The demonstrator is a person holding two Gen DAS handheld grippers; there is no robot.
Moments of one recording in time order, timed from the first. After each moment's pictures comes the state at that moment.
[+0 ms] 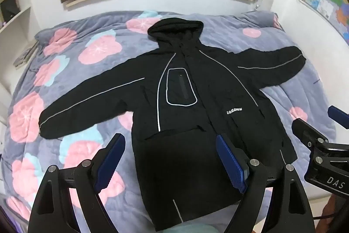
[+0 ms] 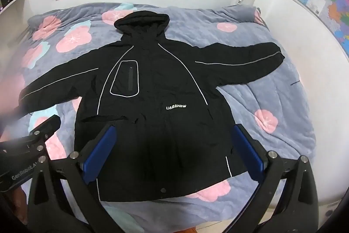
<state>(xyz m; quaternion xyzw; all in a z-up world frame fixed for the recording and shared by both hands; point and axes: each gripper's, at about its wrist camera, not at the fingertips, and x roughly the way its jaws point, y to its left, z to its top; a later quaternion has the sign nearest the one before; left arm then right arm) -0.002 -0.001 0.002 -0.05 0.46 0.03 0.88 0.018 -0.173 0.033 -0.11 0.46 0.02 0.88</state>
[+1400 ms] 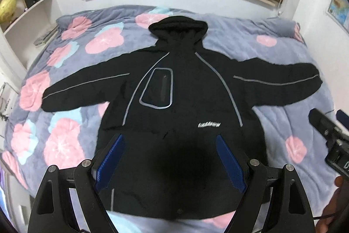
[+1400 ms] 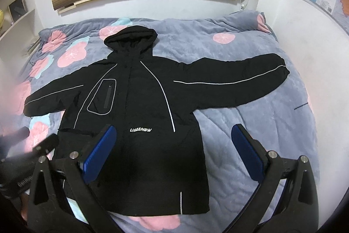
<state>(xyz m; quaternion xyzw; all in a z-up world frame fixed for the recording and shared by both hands) 0.052 -0.156 0.016 -0.13 0.49 0.12 0.85 0.106 -0.335 0.049 -0.09 0.43 0.10 0.89</state>
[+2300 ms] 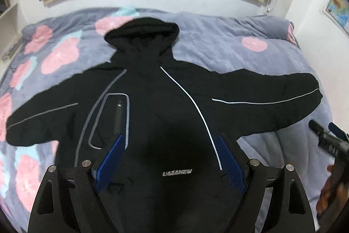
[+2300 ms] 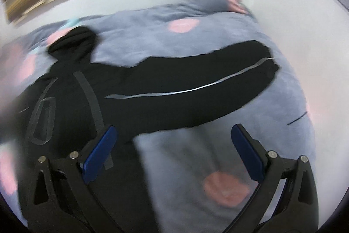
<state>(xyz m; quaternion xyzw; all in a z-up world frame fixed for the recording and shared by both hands) 0.222 -0.182 -0.042 -0.12 0.49 0.06 0.86 0.272 -0.474 -0.028 -0.07 0.46 -0.03 0.89</state>
